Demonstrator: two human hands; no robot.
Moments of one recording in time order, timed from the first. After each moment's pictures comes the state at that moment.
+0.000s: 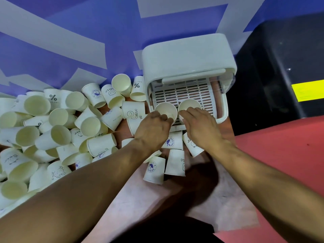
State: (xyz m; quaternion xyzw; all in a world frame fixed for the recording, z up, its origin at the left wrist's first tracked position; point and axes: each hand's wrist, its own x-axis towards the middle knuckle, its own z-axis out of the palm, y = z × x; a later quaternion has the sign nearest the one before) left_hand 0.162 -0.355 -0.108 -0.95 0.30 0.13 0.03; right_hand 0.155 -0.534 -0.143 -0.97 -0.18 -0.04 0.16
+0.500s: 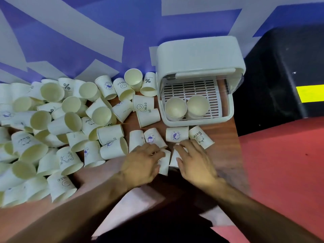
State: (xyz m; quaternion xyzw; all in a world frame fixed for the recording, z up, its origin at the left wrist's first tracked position) left_hand 0.043 -0.280 -0.146 -0.94 0.28 0.13 -0.14; right_hand 0.040 -0.498 -0.143 -0.96 -0.21 0.00 0.17
